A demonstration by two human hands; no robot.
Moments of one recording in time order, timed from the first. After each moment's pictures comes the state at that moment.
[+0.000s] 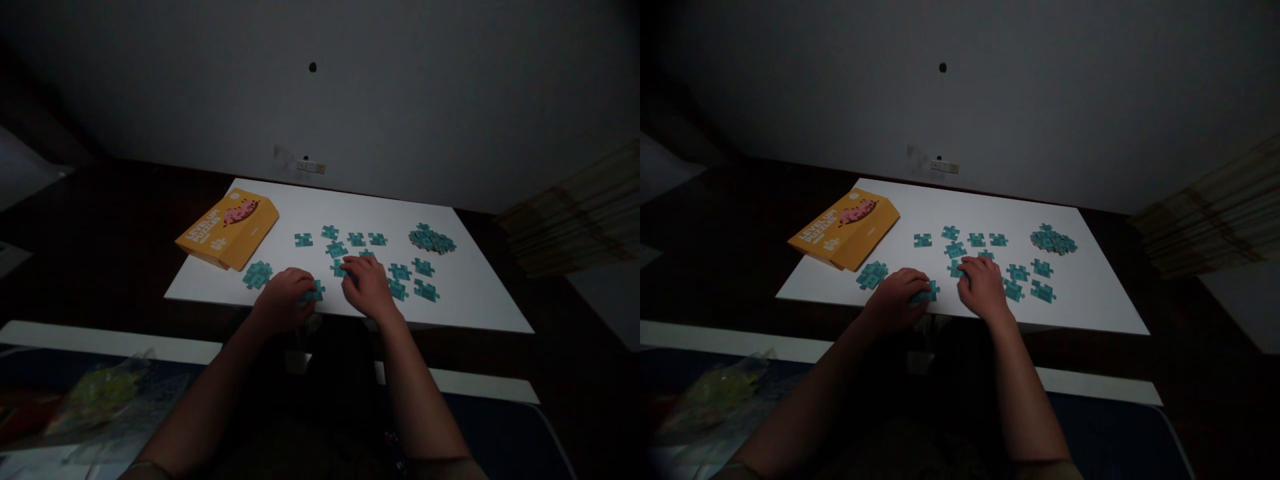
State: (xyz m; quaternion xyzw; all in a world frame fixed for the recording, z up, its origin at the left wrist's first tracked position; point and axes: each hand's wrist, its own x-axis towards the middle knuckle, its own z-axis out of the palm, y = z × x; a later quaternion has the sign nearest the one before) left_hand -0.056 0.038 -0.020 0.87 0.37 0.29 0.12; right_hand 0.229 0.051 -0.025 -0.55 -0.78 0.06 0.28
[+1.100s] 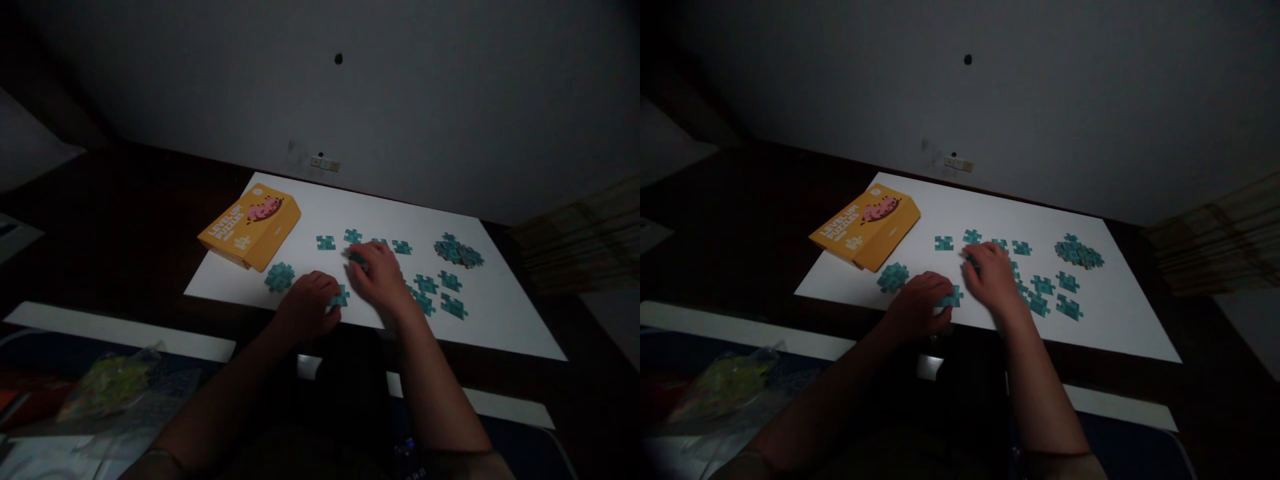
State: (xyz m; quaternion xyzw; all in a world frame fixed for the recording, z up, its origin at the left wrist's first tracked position) left_hand -0.048 0.037 -0.017 0.87 0.41 0.24 0.16; right_hand 0.194 0.098 -0.002 -0.49 -0.81 0.07 0.30
